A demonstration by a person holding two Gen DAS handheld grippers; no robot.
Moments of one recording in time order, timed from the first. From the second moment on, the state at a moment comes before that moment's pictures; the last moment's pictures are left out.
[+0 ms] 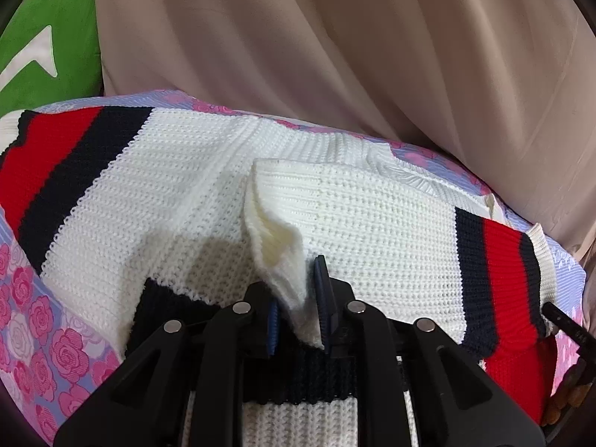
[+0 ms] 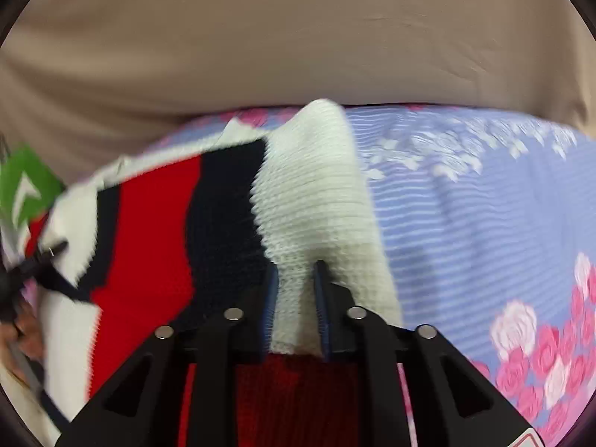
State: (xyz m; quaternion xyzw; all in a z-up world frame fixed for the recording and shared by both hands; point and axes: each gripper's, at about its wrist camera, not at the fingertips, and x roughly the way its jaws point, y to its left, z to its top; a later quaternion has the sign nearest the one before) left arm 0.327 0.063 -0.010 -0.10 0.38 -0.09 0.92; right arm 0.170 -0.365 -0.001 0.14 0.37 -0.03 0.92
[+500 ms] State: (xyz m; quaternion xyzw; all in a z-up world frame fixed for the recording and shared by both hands) left arm 0.299 0.232 0.035 -0.21 0.30 0.07 0.93; right arm 0.165 -0.344 -0.012 0.07 0.35 -0.02 0.93
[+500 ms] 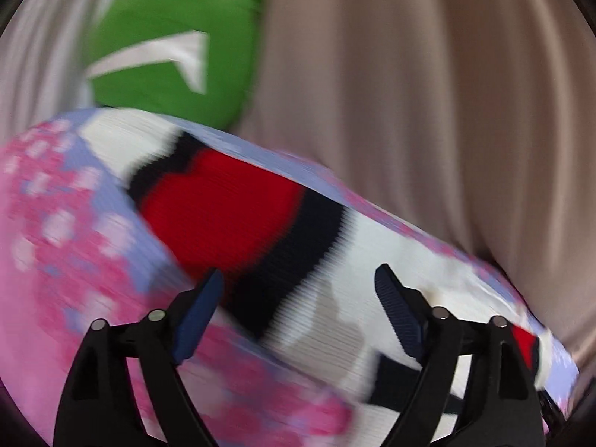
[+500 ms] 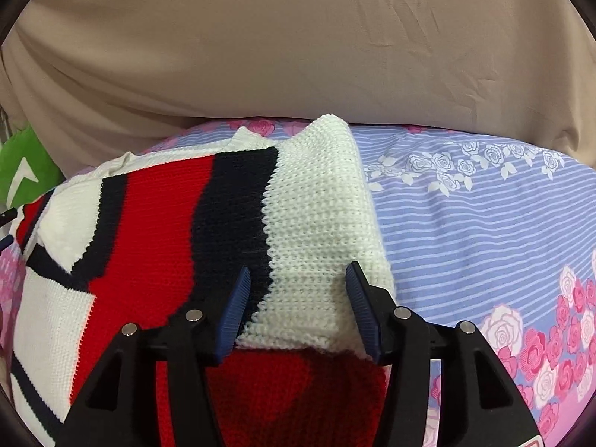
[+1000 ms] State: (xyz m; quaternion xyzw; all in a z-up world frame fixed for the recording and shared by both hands) left arm 0.364 0.404 0.005 -0.41 0.31 0.11 0.85; right arm 0.167 -0.346 -0.015 0.08 0.35 -0.01 0.93
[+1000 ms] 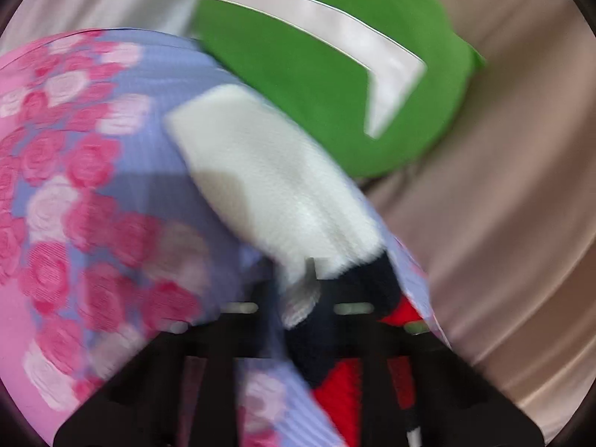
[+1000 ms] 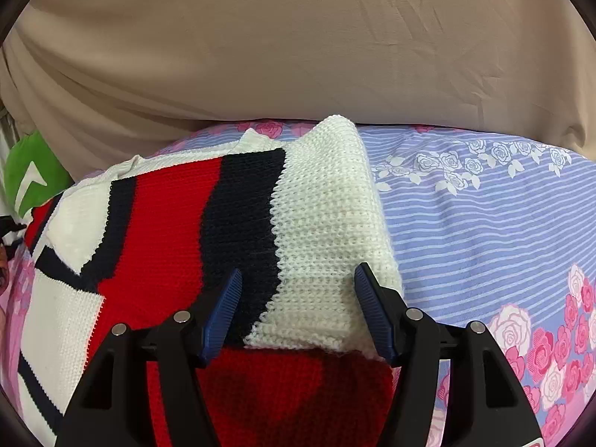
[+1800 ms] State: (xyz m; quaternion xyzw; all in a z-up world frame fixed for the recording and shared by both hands) left arm 0.248 -0.042 0.018 -0.11 0.38 -0.23 0.89; right arm 0.158 -0.357 -0.010 0.12 0.32 0.00 0.94
